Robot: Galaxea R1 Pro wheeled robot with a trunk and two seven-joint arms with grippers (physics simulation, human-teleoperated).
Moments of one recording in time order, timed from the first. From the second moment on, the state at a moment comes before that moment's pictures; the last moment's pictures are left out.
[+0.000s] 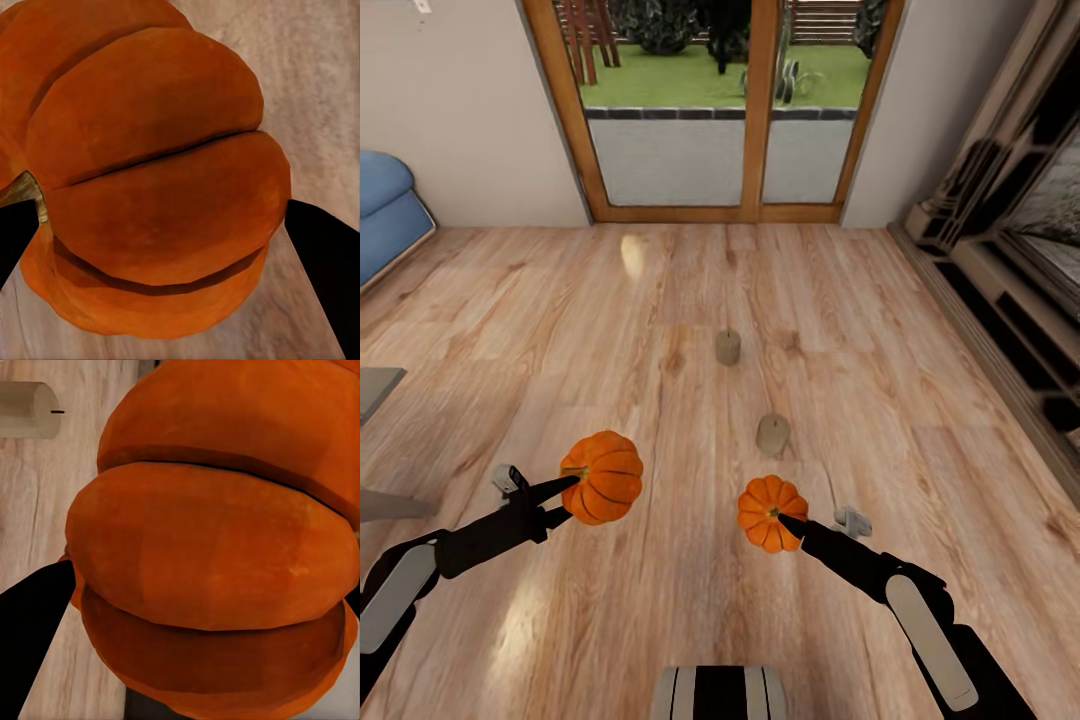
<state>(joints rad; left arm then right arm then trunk) -0.40 0.42 0.03 -1.16 1.13 1.00 -0.87 -0.30 -0.12 0.14 -1.39 -0.86 0.60 -0.01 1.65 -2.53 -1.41</state>
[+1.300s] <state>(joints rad) -0.41 0.42 0.01 -1.15 1.12 1.00 -0.87 -0.30 -0.12 0.14 -1.39 -0.86 0.60 -0.01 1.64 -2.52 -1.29</state>
